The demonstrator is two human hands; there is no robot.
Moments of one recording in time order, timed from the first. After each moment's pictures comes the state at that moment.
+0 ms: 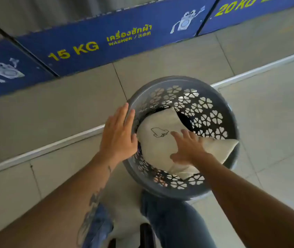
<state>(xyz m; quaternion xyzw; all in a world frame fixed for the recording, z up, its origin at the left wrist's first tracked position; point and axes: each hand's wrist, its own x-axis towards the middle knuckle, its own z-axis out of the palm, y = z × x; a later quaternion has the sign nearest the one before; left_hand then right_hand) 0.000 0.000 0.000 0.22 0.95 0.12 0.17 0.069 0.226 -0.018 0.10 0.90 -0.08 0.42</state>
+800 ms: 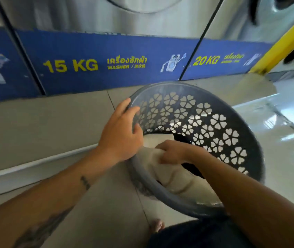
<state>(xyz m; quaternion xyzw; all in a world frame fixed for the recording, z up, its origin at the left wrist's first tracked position) 0.017 -0.004 -0.077 0.19 0.89 0.40 -0.04 0.046 0.195 -0.106 0.07 0.91 -0.18 0.36</state>
